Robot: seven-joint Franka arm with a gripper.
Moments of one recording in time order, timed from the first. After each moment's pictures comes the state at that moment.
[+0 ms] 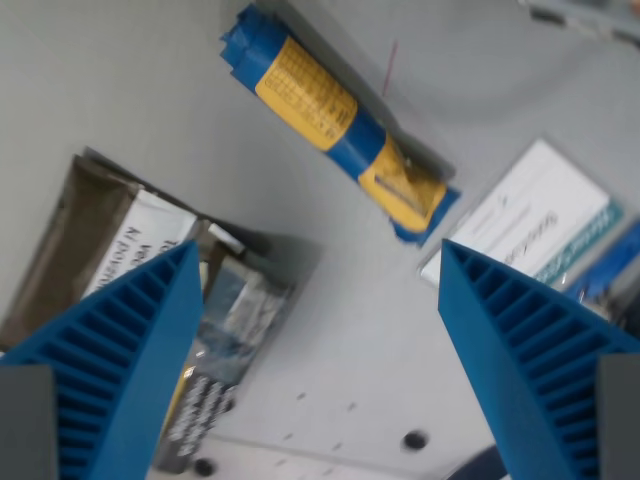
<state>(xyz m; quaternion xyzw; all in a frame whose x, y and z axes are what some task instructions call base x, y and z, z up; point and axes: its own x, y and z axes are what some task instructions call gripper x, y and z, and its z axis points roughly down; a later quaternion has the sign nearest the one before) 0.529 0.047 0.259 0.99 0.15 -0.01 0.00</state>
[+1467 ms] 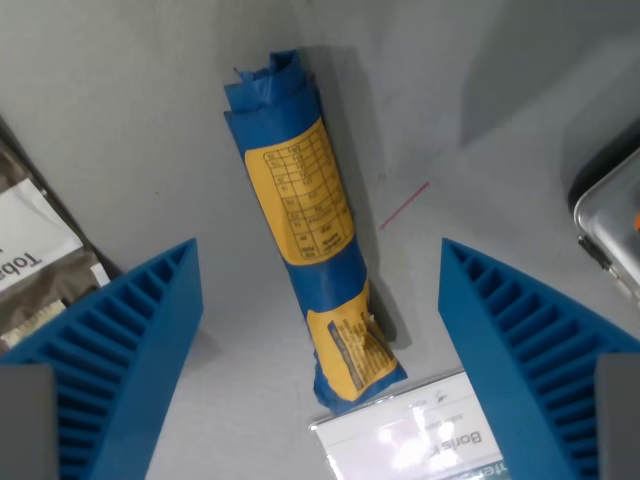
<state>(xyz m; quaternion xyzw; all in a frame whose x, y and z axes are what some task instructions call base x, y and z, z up) 0.549 0.047 0.170 0.92 0.39 0.00 0.01</state>
